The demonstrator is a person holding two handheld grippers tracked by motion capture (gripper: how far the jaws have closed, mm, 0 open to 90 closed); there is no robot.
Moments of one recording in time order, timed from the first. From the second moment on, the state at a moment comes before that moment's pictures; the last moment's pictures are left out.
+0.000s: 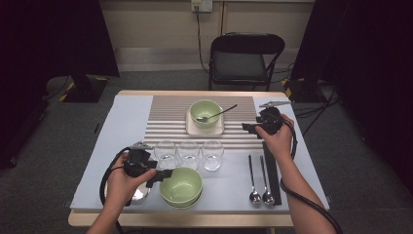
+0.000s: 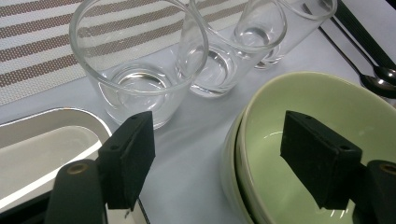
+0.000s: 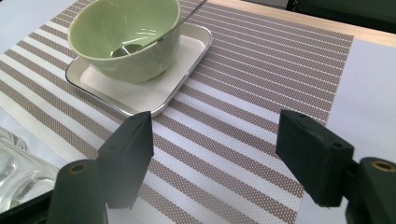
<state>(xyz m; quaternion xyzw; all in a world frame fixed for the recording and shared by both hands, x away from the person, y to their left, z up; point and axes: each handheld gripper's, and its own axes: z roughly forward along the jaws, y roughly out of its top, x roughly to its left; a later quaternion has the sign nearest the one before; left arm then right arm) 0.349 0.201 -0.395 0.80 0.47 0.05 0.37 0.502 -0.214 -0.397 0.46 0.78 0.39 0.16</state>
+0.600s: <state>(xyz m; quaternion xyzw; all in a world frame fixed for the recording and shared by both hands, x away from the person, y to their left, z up) 0.348 0.200 -0.397 0.80 0.47 0.04 0.36 0.497 -0.227 -0.399 0.46 0.78 0.39 0.17</state>
